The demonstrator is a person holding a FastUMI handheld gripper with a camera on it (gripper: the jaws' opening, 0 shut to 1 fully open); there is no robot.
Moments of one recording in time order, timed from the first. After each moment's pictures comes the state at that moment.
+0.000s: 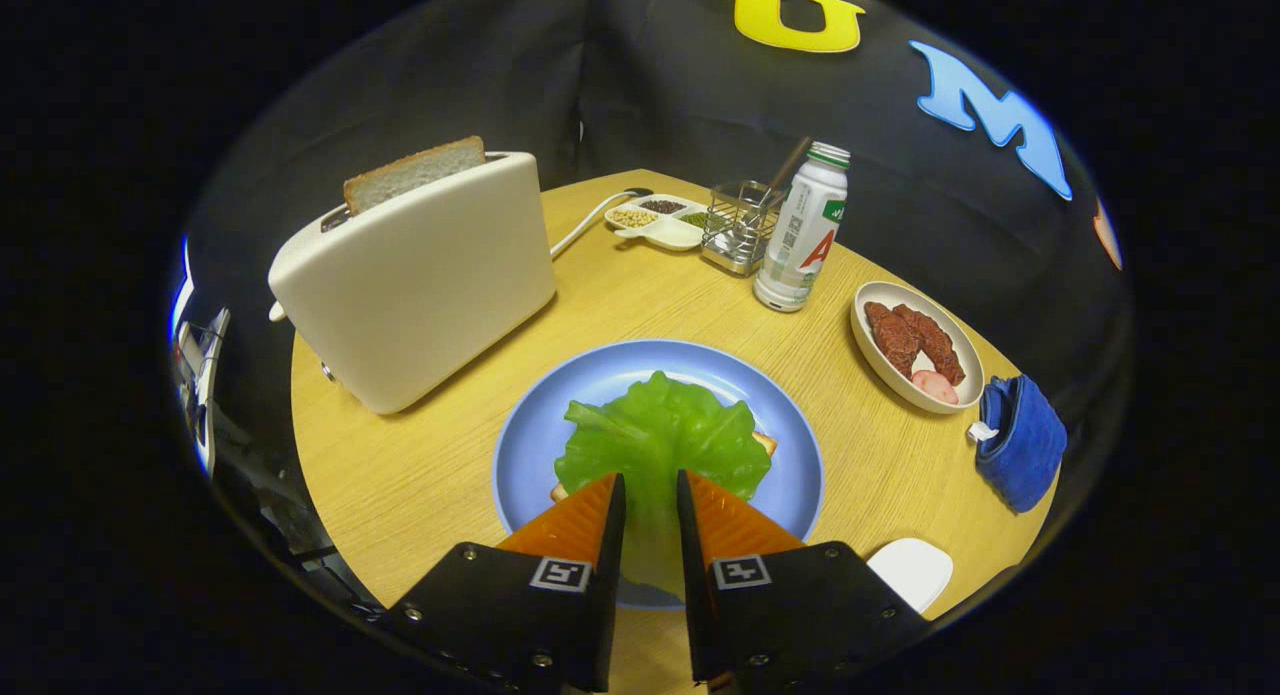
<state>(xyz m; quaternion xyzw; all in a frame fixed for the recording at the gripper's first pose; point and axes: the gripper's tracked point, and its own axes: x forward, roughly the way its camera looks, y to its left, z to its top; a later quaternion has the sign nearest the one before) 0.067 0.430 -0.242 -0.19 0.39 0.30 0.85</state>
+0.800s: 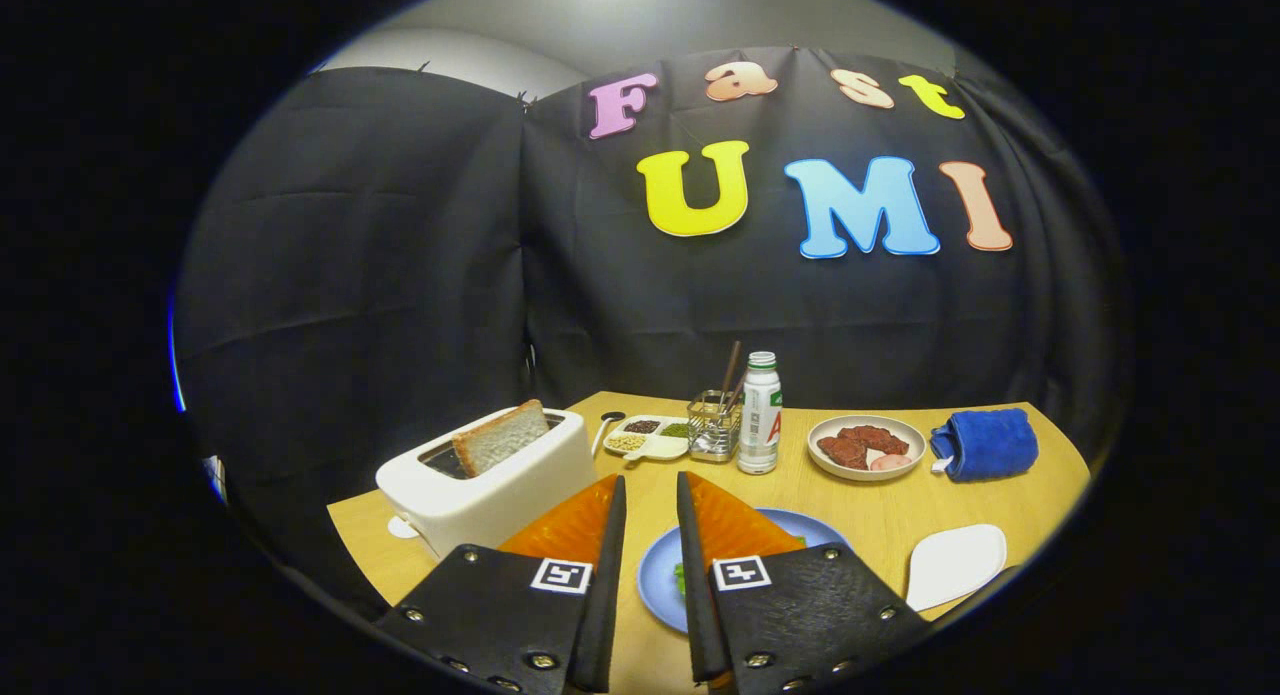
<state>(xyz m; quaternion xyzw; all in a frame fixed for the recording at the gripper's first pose) 0.013 0.525 -0.120 -0.02 0.11 0.23 0.97</state>
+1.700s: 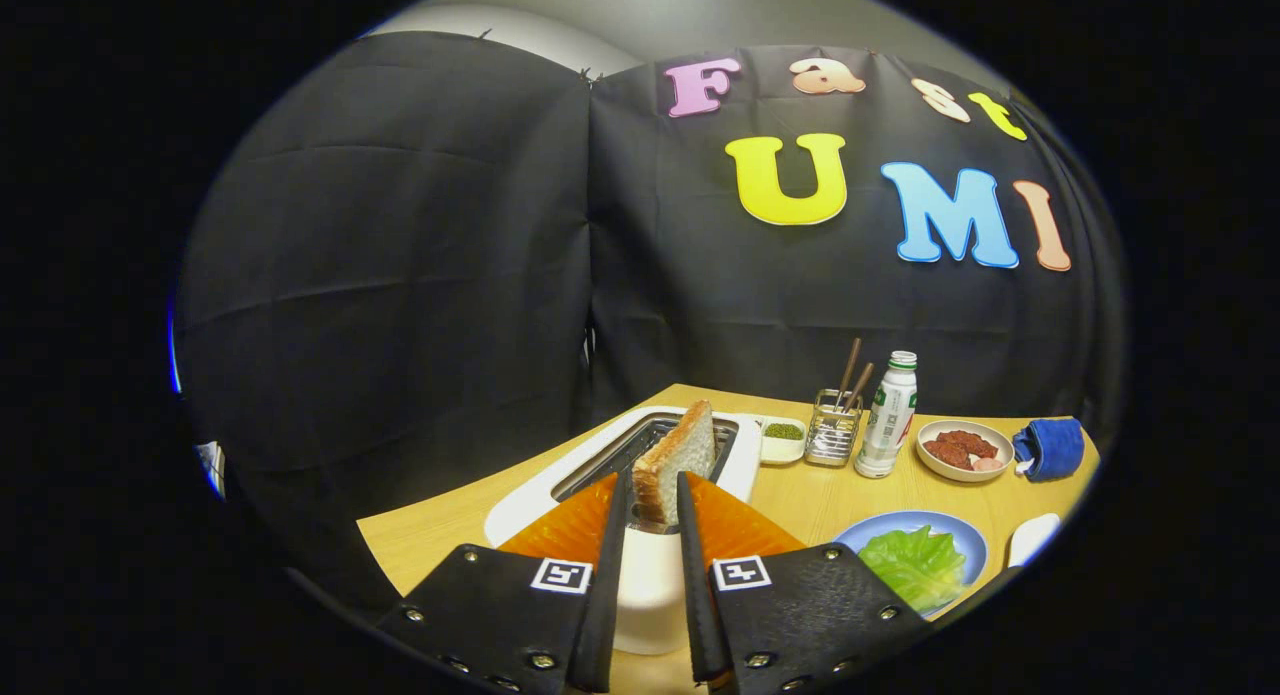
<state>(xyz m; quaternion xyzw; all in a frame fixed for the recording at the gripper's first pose) 0.008 0.668 -0.151 -0.06 0.12 0.26 0.96</state>
